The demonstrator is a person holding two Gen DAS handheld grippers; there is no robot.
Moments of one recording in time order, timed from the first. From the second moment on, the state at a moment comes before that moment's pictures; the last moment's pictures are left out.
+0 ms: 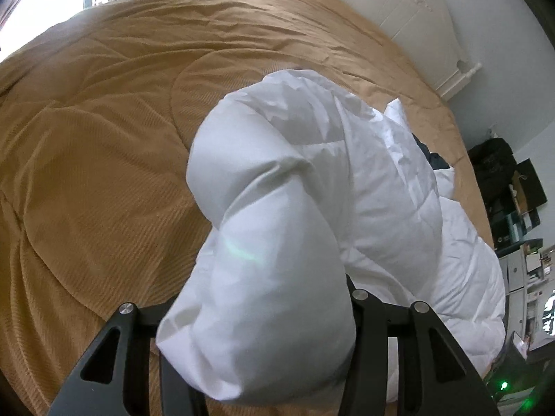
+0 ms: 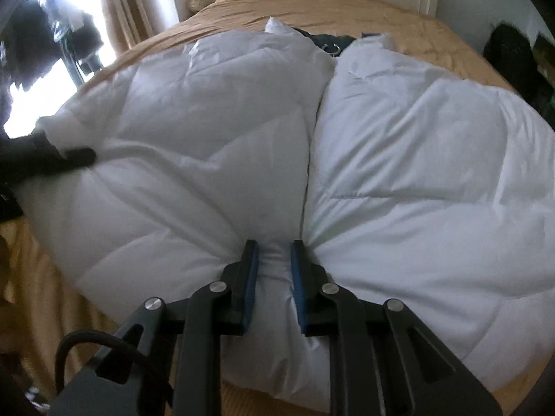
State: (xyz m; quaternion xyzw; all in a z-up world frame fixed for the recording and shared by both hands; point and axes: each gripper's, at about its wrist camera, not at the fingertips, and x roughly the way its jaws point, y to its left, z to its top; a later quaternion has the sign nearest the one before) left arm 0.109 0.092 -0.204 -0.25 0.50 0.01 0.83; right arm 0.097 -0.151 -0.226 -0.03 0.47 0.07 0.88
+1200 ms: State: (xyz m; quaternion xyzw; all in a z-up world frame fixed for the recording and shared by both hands) left arm 0.109 0.071 -0.162 -0.17 0.51 -0.01 0.84; right arm 0.196 -0.231 -0.191 0.20 0.55 0.11 0.80
